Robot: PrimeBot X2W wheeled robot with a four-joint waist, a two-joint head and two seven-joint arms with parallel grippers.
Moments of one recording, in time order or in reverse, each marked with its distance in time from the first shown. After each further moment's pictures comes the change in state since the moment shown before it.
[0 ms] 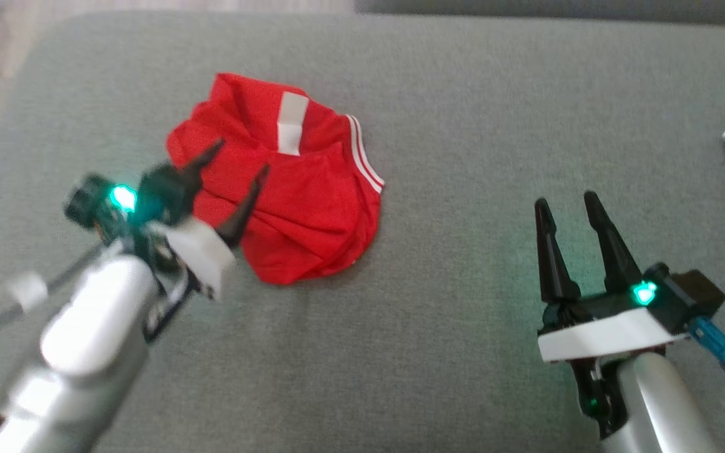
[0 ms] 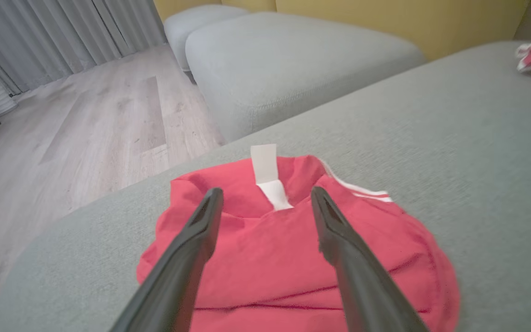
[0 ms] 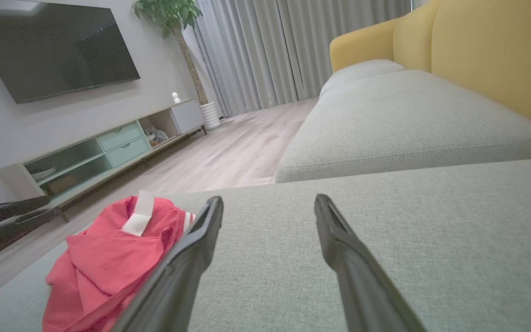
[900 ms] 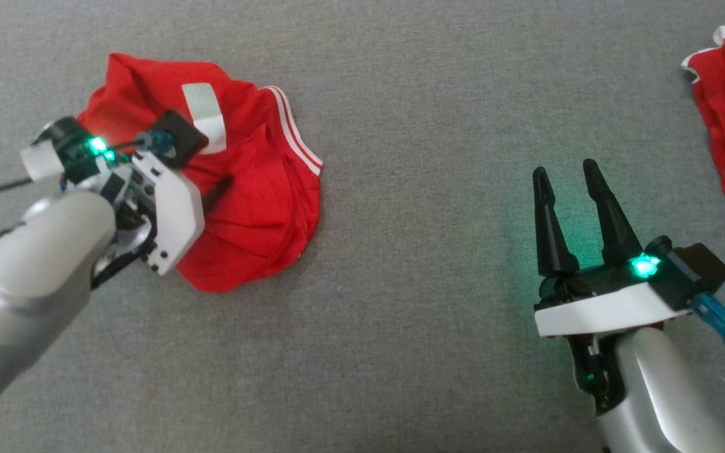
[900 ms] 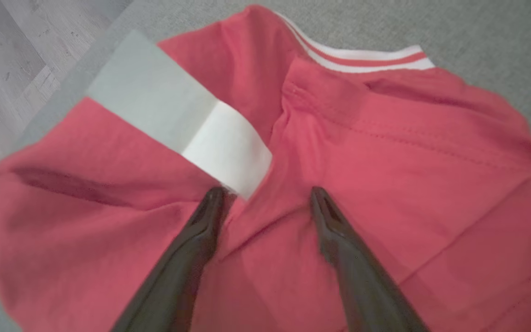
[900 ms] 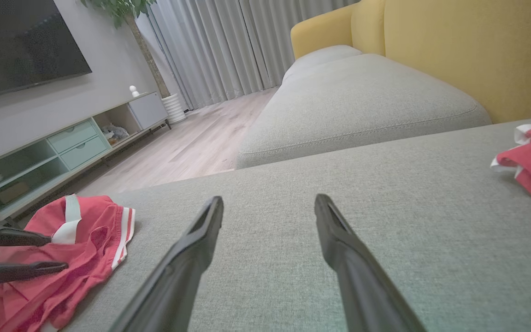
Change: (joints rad) left arm -0.402 0.209 -0.604 0.085 -0.336 -0.026 0.299; right arm -0.070 -0.001 0.014 -0.003 0.018 0.000 0.000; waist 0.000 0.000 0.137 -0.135
